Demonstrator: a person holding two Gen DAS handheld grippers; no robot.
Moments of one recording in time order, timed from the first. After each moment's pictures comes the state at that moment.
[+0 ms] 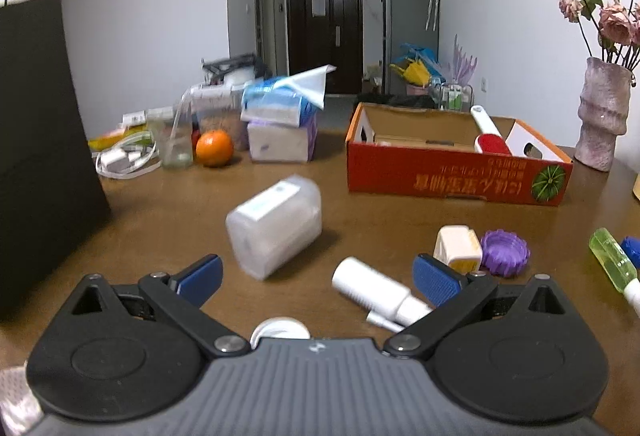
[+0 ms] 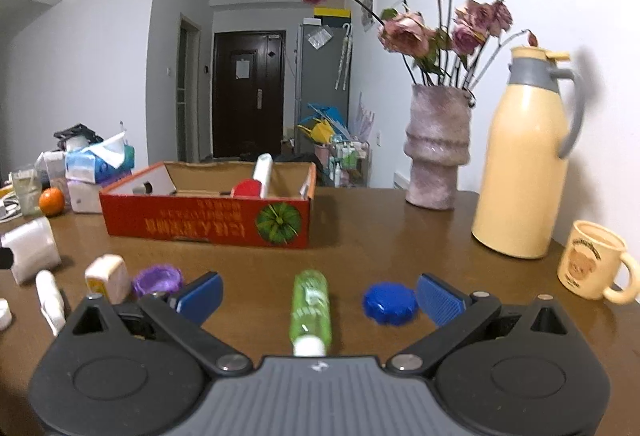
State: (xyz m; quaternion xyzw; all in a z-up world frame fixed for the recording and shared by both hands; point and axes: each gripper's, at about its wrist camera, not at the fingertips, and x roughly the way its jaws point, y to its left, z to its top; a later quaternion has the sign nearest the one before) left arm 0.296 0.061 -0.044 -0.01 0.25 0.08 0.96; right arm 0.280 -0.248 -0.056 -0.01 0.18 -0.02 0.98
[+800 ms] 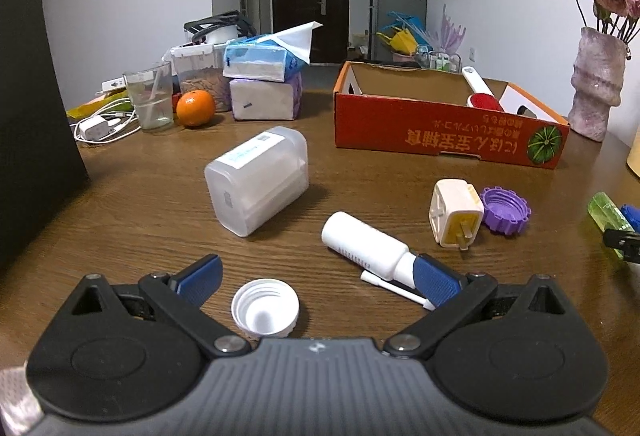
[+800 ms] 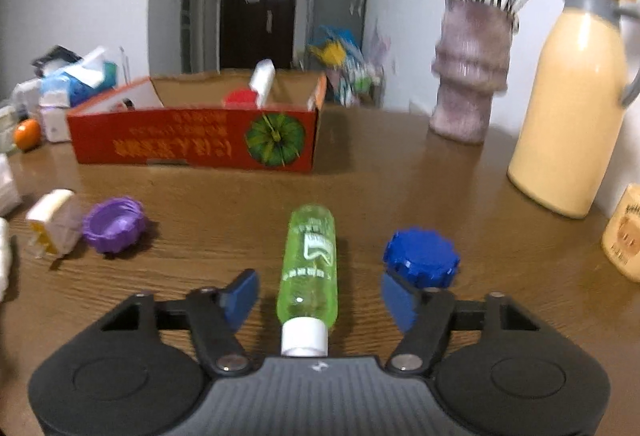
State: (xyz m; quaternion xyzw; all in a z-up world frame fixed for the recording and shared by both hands) left arm 0.307 0.061 -0.069 -0.01 0.30 0.06 0.95; right arm 0.369 -0.248 -0.100 -0.02 0.31 -0.01 0.95
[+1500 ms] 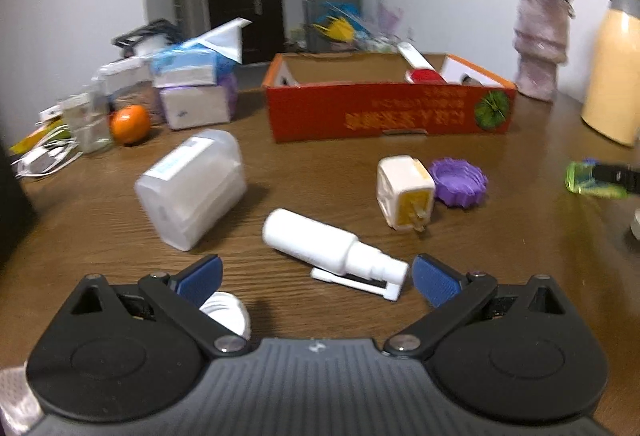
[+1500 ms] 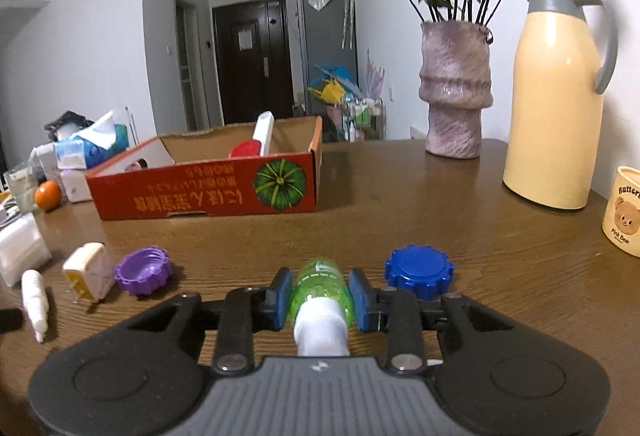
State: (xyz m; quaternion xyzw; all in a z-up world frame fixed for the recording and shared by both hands) left arm 0.321 0.045 -0.081 0.05 0.31 -0.04 0.95; right arm 0.329 -0.261 -0.084 0.04 0.23 0.01 0.97
